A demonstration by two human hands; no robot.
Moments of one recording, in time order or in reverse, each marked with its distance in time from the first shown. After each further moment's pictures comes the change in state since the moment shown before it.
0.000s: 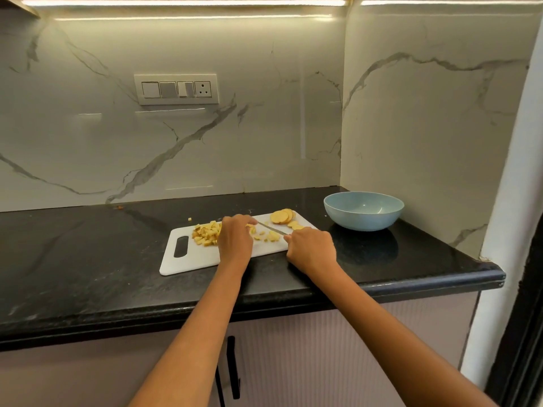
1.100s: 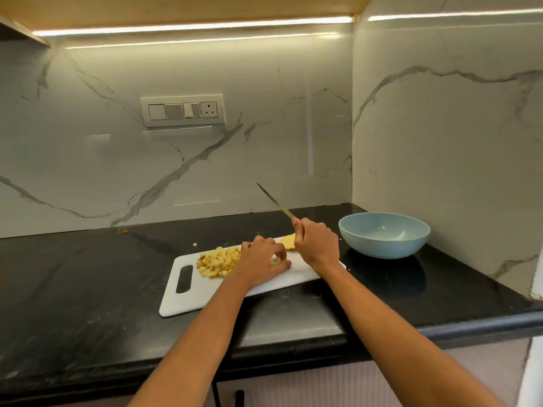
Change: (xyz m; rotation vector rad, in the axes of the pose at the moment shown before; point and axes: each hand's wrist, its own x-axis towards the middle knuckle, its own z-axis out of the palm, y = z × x) left_hand 0.044 -0.011 0.024 0.284 -0.425 0.458; right_hand 0.089 0.012 0.034 0.438 0.316 0.136
